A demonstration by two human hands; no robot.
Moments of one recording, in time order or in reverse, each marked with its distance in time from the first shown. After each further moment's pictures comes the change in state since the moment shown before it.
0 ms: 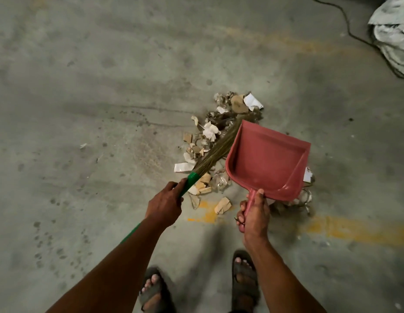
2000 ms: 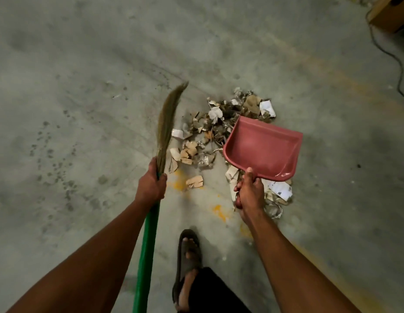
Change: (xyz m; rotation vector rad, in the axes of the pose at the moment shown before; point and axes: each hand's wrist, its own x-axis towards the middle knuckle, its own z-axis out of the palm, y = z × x) left_hand -0.110 0.183 0.101 -0.796 0.346 -0.731; right_hand 0.105 -0.049 -0.166 -0.422 -0.333 -0.156
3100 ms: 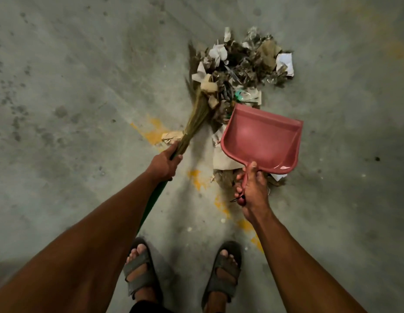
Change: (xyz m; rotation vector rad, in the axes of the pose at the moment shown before) left_hand 0.022 -0.067 0.246 -0.128 -0.153 -0.099; right_hand 0.112 0.107 -0.120 -0.115 -0.265 0.089
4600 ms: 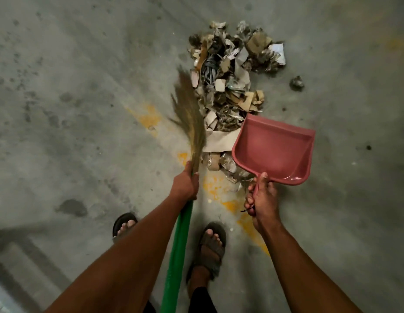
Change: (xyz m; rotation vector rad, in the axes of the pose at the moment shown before) left_hand -0.140 0.020 0.160 -0.005 0.078 -0.138; right_hand -0.032 0.047 -0.149 -0.010 0.009 -0.052
